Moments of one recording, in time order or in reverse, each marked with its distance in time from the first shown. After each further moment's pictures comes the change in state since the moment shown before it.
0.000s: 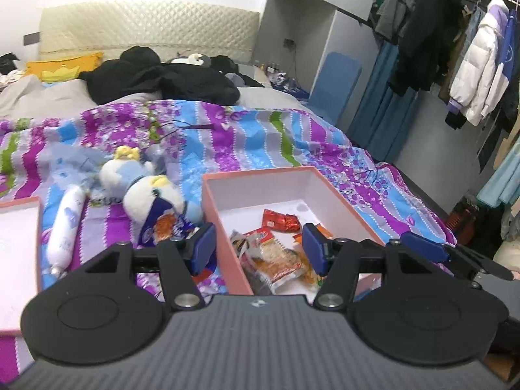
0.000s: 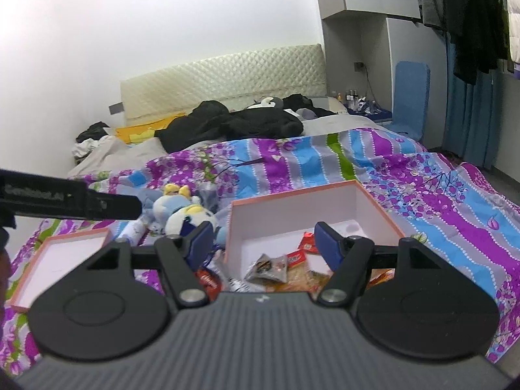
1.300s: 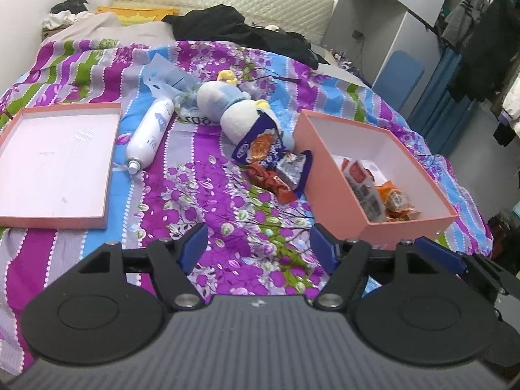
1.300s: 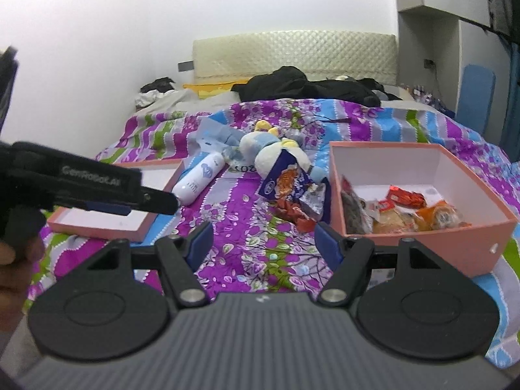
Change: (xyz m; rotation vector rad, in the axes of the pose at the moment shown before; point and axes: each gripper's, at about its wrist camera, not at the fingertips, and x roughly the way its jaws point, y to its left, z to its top) left arm -0.034 0.122 -0.140 -0.192 0.062 0.157; right arm -0.015 0.109 -0.114 -0.181 0.062 0.190
